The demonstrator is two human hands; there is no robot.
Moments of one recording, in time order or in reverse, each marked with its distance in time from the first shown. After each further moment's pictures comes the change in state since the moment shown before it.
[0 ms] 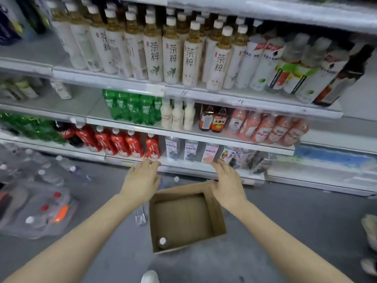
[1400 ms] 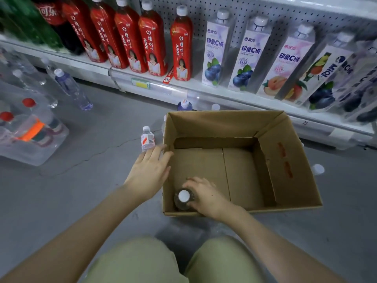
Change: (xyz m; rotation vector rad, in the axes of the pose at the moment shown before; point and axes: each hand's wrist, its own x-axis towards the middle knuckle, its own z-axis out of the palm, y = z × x) left_hand -0.035 -0.125 0.491 0.089 0.060 -0.006; right_hand 0.006 0.063 0.544 0.106 -0.508 -0.373
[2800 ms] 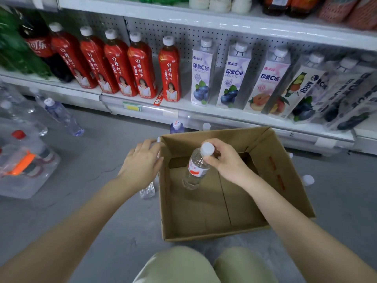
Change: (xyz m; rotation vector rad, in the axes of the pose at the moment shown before) left_hand 0.065 -0.027 -0.043 -0.122 0.007 -0.045; right_hand 0.025 0.014 -0.123 0.533 0.446 0.024
